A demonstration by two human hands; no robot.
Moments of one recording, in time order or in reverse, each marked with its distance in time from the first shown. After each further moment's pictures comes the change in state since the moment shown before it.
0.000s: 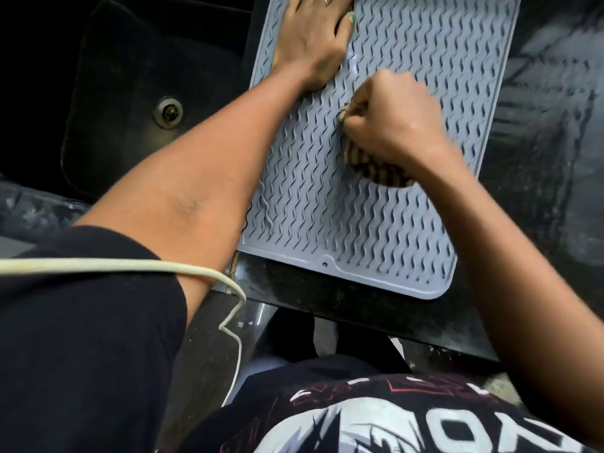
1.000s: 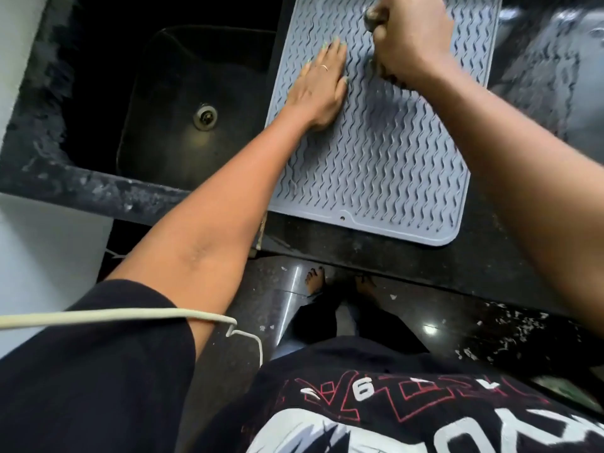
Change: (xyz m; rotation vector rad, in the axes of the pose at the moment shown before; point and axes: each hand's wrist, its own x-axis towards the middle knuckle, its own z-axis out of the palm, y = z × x) left_hand -0.095 0.008 -0.021 -0.122 -0.236 0.014; right_hand 0.027 0.009 -0.007 -0.038 0.396 -0.080
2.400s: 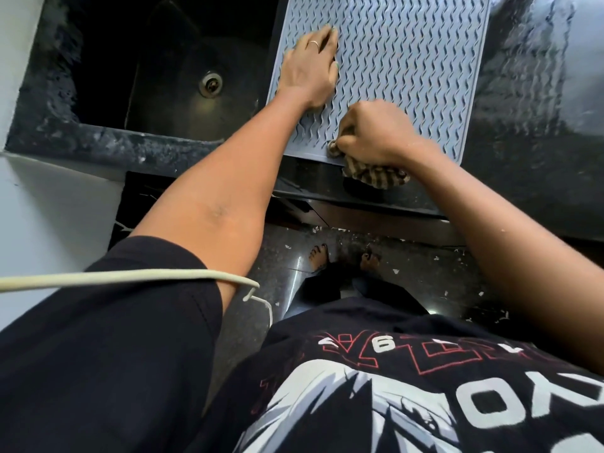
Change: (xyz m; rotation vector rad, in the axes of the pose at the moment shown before) left_hand -0.065 0.001 0.008 0.146 0.039 -0.055; right_hand -0.166 -0.030 0.006 0.084 -0.501 -0.164
